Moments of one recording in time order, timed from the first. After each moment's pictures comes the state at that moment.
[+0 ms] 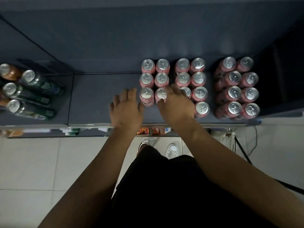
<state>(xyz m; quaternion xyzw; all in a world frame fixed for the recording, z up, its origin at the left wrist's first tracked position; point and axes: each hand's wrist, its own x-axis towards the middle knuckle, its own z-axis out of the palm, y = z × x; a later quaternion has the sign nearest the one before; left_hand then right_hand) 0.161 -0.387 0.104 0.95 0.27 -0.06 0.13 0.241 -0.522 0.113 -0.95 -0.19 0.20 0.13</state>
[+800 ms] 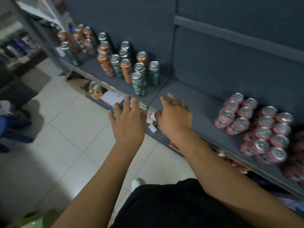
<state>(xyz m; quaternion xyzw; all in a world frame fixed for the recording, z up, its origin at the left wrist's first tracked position) -0.139 -0.283 0.185 0.84 0.54 0.07 0.02 -0.008 -0.338 0.201 -0.86 -0.48 0.17 0.06</state>
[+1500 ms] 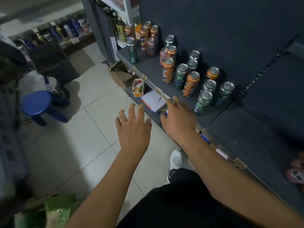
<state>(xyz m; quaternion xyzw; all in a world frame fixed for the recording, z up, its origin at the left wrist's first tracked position) -0.312 -0.092 0.165 0.77 0.64 0.05 0.05 -0.165 -0.100 0.185 -0.79 -0.59 0.14 0.05</state>
